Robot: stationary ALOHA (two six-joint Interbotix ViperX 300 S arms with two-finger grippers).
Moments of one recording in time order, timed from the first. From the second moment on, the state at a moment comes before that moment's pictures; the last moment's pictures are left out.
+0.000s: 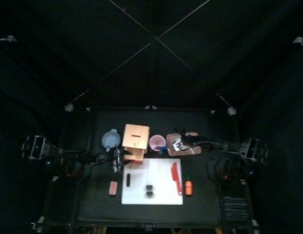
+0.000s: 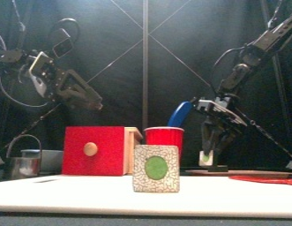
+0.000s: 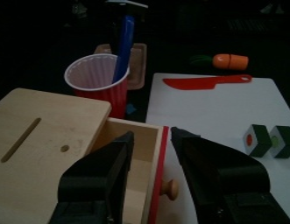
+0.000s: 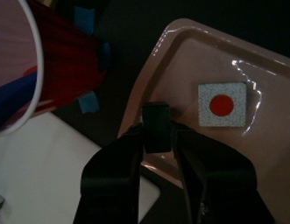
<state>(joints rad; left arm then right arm) 0.03 -0.29 1.17 -0.26 -0.66 0.22 -0.49 -0.10 0.79 0.04 0.37 0.55</state>
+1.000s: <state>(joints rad) 0.02 -0.29 1.14 -0.29 -0.66 0.22 0.13 -0.06 0.47 -0.02 0.68 0.53</state>
